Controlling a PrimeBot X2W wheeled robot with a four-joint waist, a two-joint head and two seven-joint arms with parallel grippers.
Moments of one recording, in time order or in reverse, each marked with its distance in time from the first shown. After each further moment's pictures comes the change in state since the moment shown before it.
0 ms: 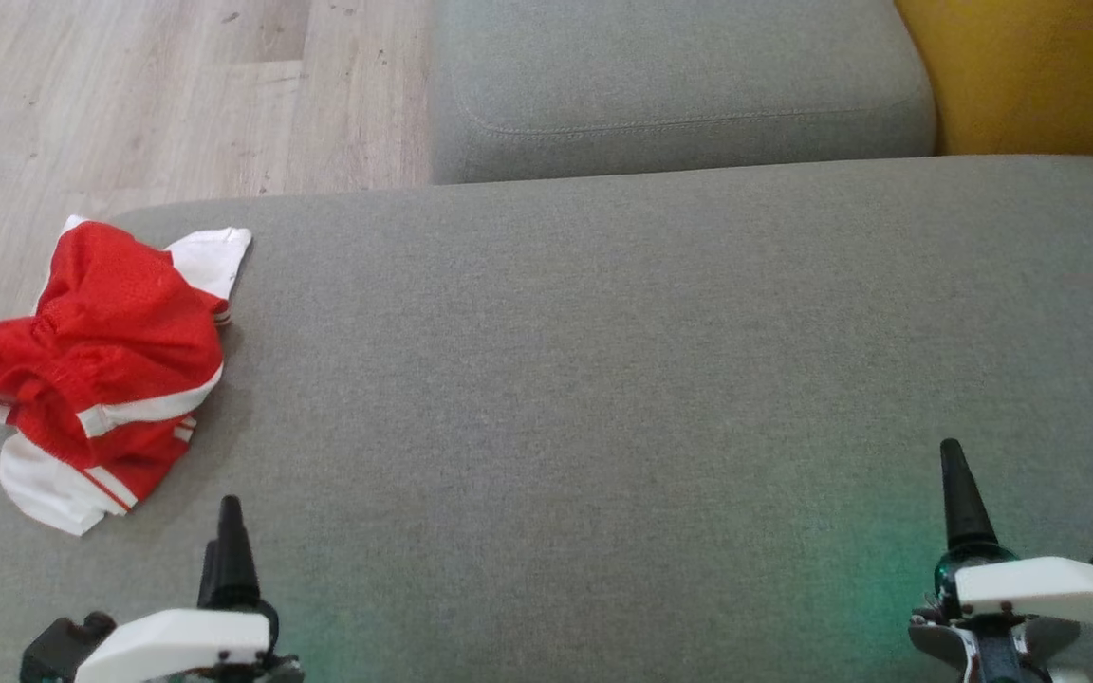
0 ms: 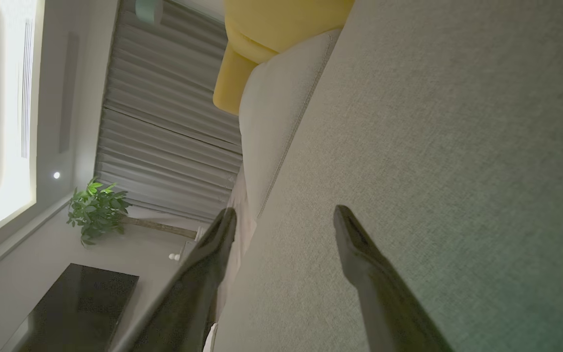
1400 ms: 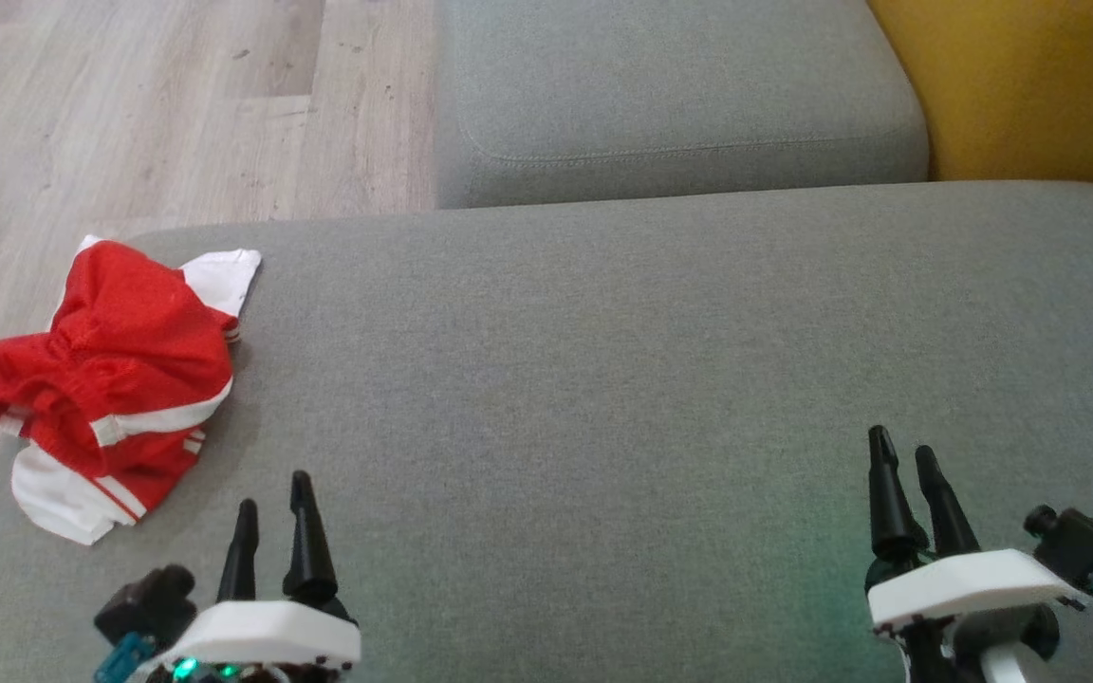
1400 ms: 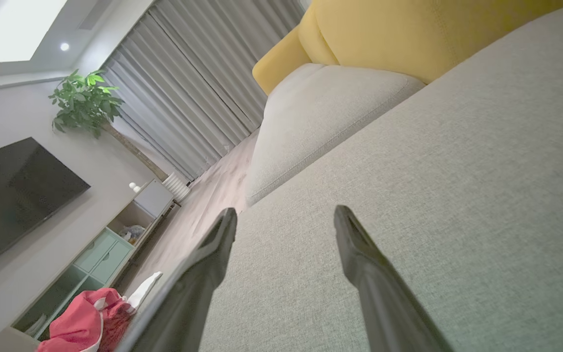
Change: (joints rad) left arm 0.004 0.001 -0.130 -0.047 0.502 0.080 -0.119; right arm 0.002 -0.001 0.104 -0.033 -0.505 0.000 -0.118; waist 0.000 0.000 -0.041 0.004
